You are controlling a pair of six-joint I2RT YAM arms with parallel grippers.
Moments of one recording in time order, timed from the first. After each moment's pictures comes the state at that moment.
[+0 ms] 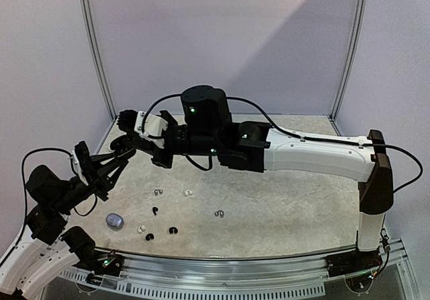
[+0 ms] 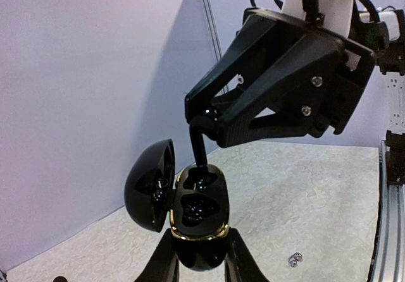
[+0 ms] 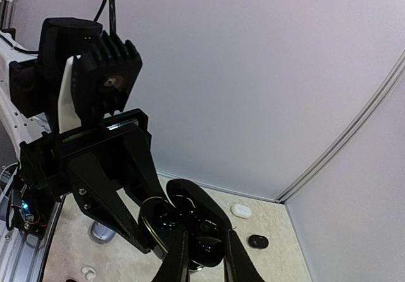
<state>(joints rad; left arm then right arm) -0.54 0.20 0.32 0.06 0.31 0.14 1.26 2.00 1.89 0.00 -0.14 -0.50</state>
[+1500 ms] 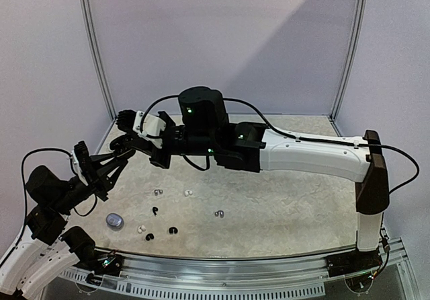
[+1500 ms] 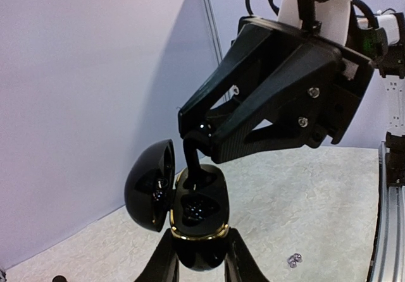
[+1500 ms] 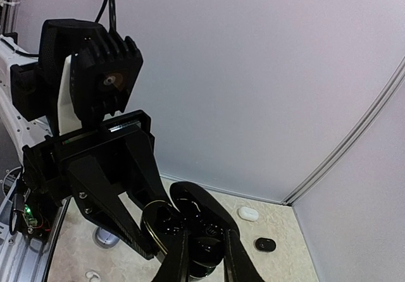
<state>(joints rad) -0.54 0.19 0.31 0.06 0.31 0.13 1.25 2.03 1.91 0.00 -0.15 -0.48</state>
